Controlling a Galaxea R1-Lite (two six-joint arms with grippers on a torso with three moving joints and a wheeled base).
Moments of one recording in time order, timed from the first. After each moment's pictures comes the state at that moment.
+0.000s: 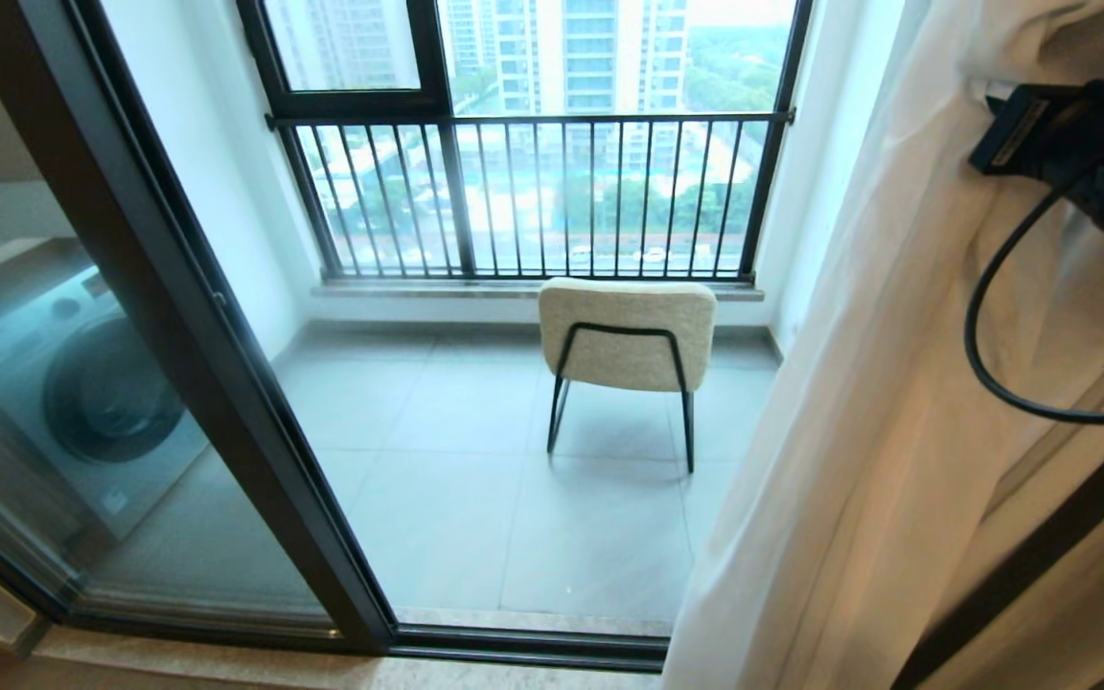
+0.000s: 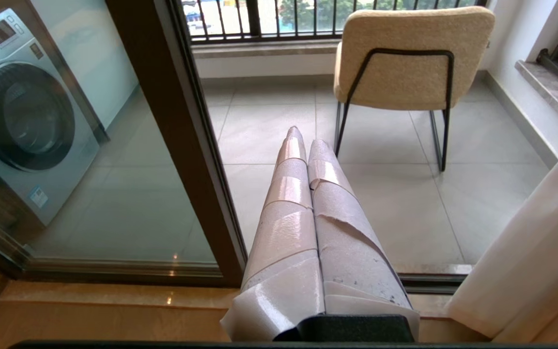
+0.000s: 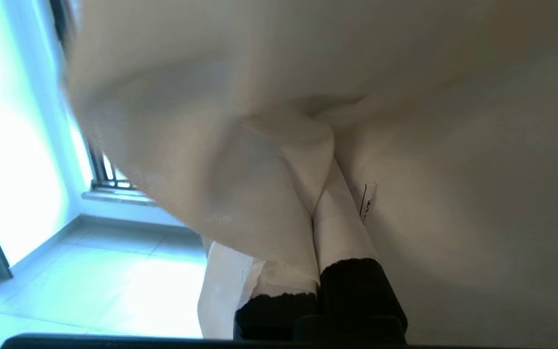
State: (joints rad) left arm 0.01 0.00 0.00 0.01 -0.01 0.04; right arm 0.18 1.56 -1.09 -0.85 -0.06 -0.05
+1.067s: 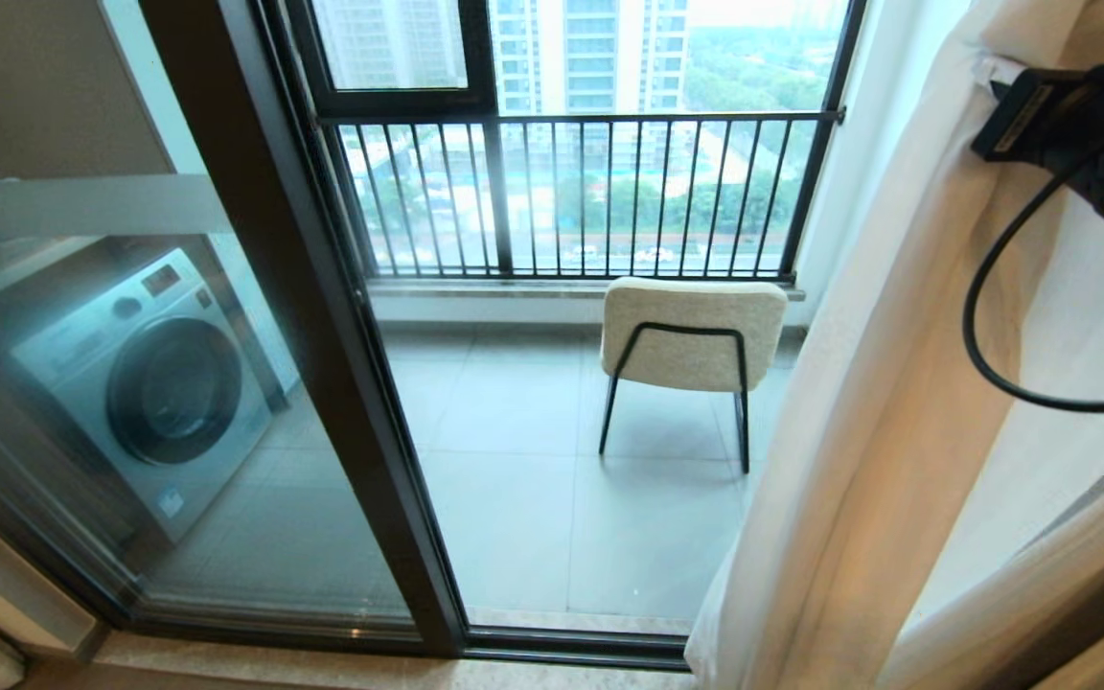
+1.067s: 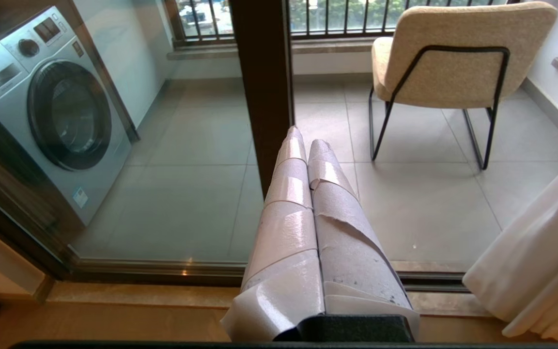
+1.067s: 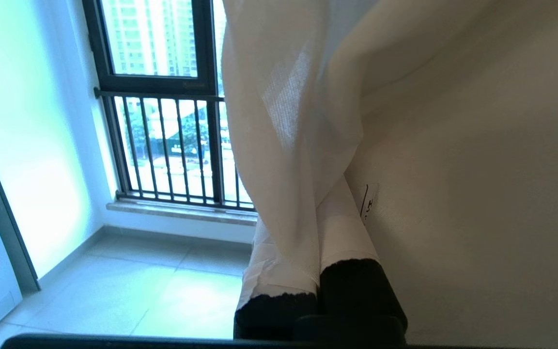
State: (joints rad) left arm 0.01 0.00 0.00 0.01 -0.01 0.05; right arm 0.18 1.57 -1.12 -0.86 -0.06 -0.05
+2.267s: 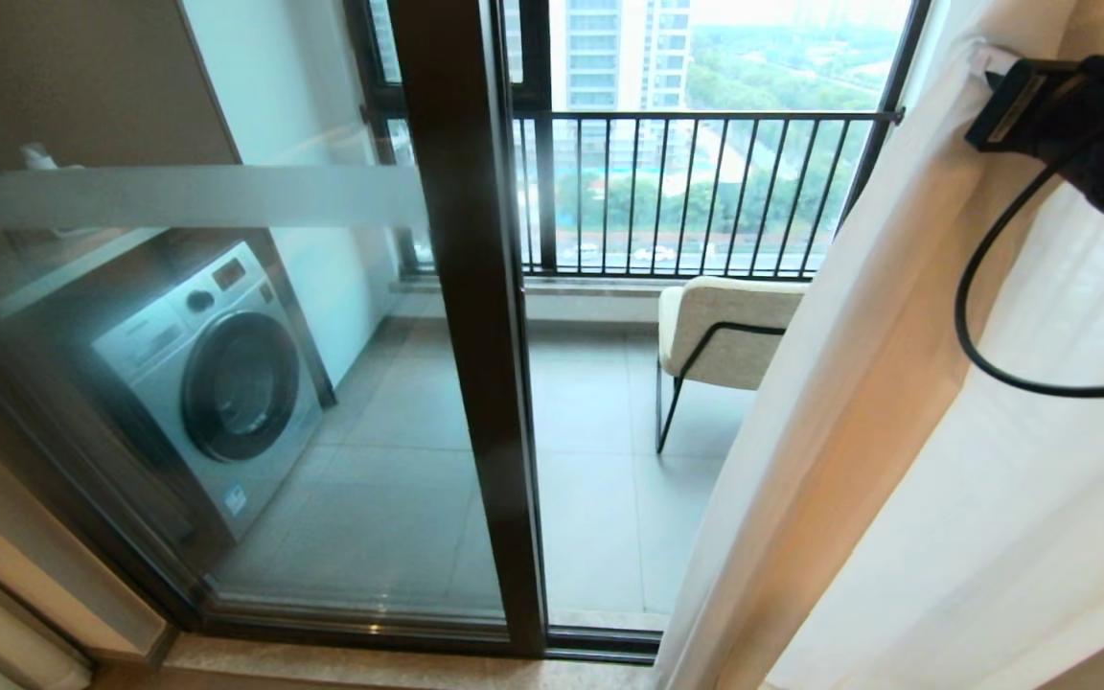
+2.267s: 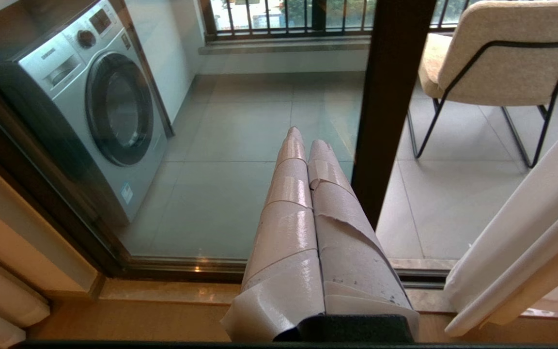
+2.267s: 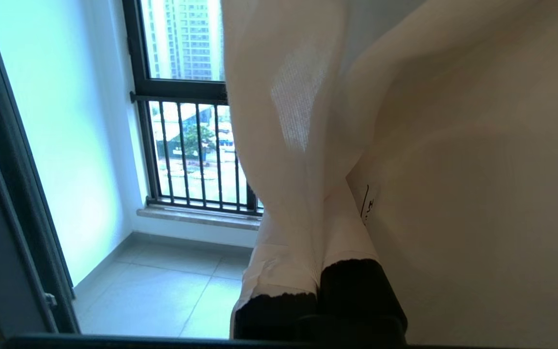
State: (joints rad) left arm 0.01 0.00 0.00 0.01 -0.01 0.05; right arm 0.18 1.58 -1.15 -0.86 -0.06 -0.05
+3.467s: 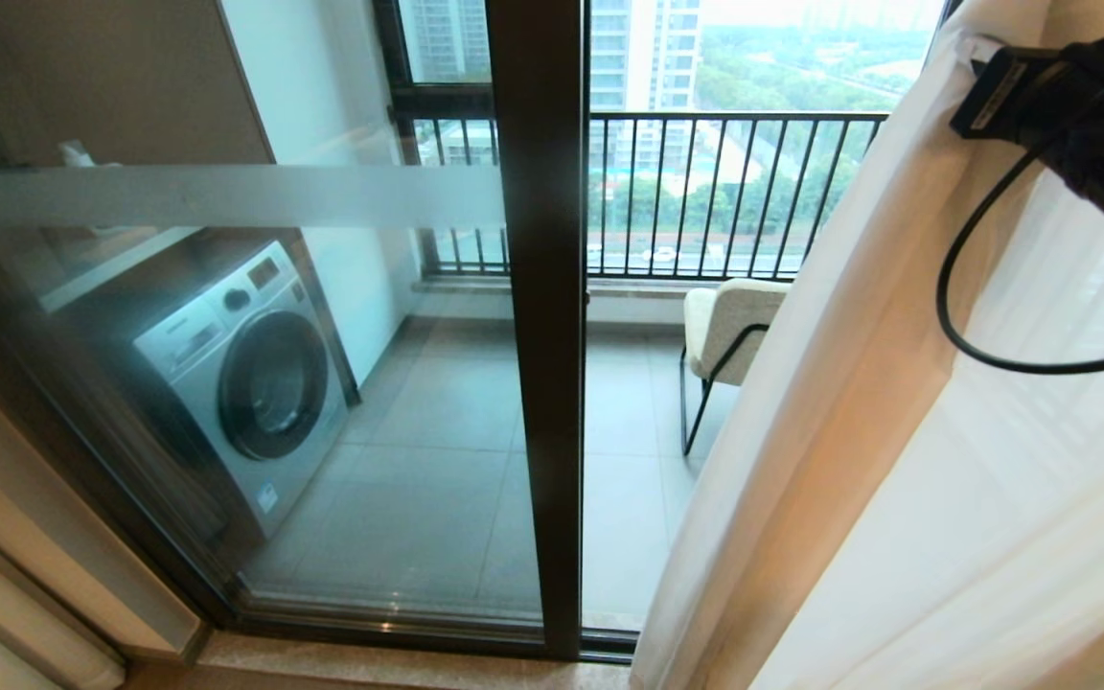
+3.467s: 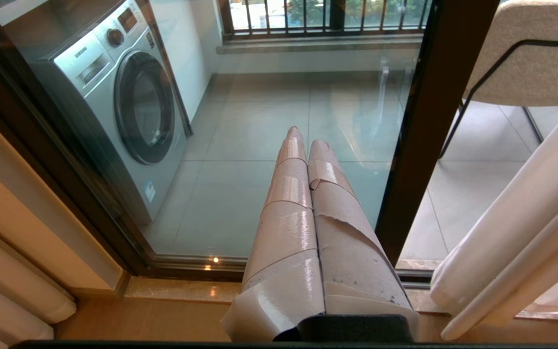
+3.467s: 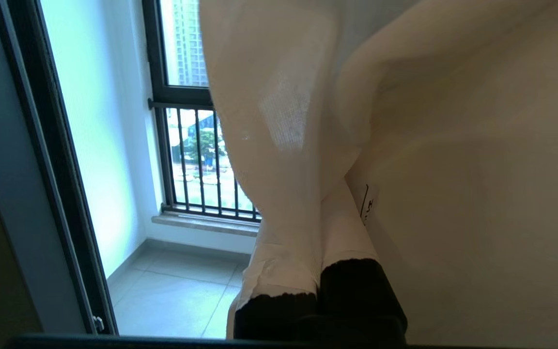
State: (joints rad) left arm 0.01 0.00 0.00 0.01 -0.01 0.05; right arm 0.19 1.63 -1.21 -0.86 -0.06 -0.05
